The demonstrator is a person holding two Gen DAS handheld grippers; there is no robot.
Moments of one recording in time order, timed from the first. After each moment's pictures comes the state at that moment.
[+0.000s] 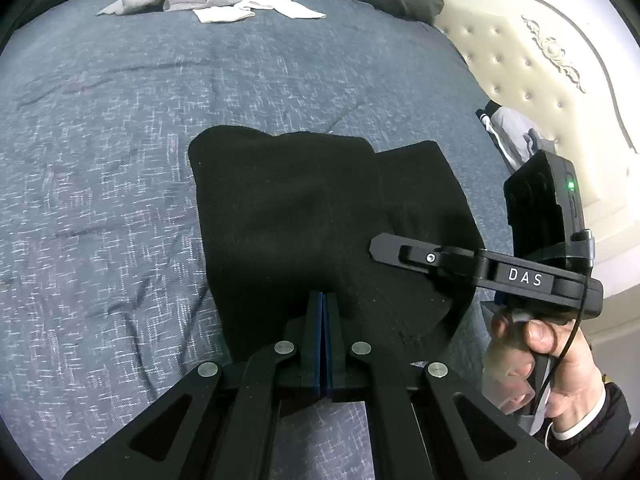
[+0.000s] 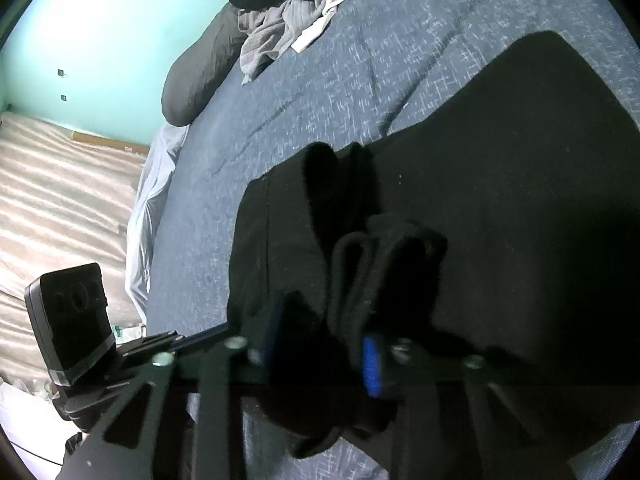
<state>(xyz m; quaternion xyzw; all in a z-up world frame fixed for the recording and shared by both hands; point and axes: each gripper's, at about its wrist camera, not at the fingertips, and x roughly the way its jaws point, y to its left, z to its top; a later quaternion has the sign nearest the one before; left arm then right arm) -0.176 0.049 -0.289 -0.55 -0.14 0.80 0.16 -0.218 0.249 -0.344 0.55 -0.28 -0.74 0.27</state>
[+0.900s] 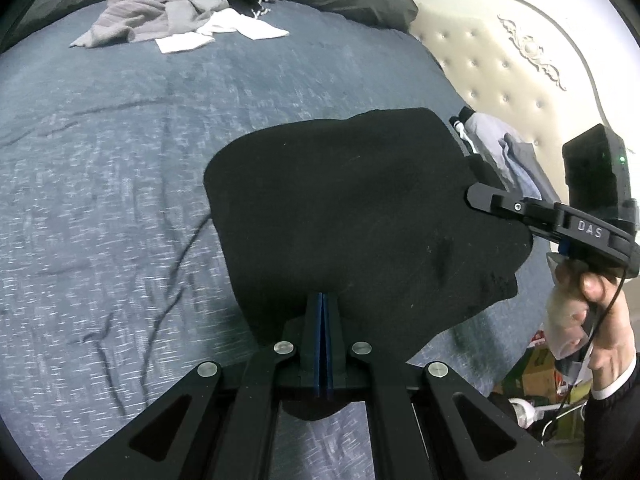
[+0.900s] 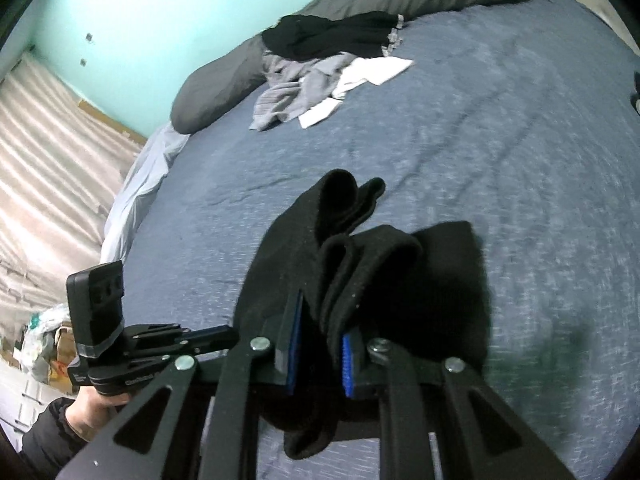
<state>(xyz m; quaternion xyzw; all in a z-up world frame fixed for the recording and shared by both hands) -0.192 0.096 -0.265 -0.54 -0.14 0.81 0.19 -0.227 0.336 -0.245 0.50 -0.17 -0.81 0.25</state>
